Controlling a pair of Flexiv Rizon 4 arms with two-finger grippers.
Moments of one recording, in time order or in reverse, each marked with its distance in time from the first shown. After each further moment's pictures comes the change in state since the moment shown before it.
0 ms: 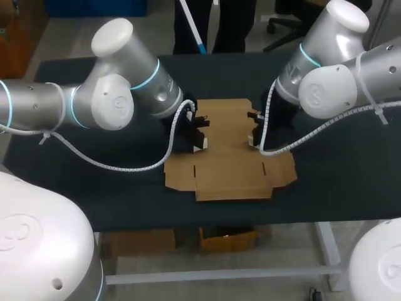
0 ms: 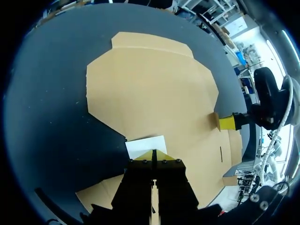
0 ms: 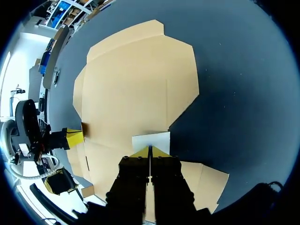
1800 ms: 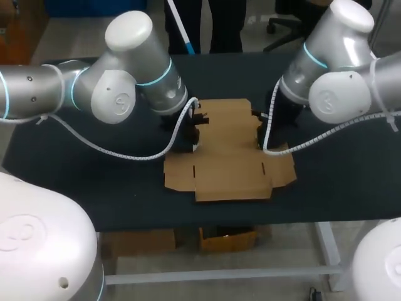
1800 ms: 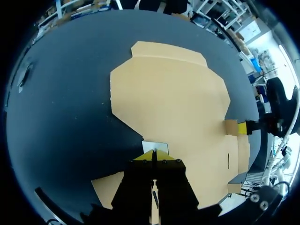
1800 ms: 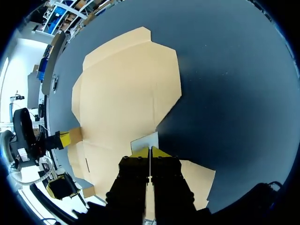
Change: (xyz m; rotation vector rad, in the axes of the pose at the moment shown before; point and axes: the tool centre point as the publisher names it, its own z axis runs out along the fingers) left arm -0.015 -0.003 -0.022 0.048 -0.153 -0.063; right arm -0.011 0.003 -0.013 -0.036 0.004 0.035
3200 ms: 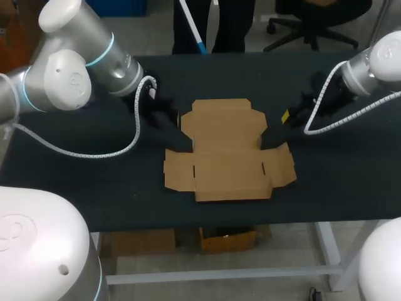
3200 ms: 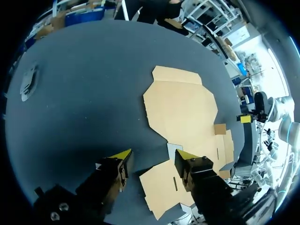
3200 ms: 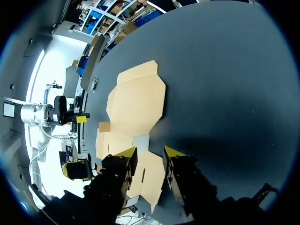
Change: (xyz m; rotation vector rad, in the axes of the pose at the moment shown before) left arm -0.056 -0.023 -0.061 0.005 0.154 0.016; right arm -0.047 0.024 -0.072 -0.050 0.364 -0.153
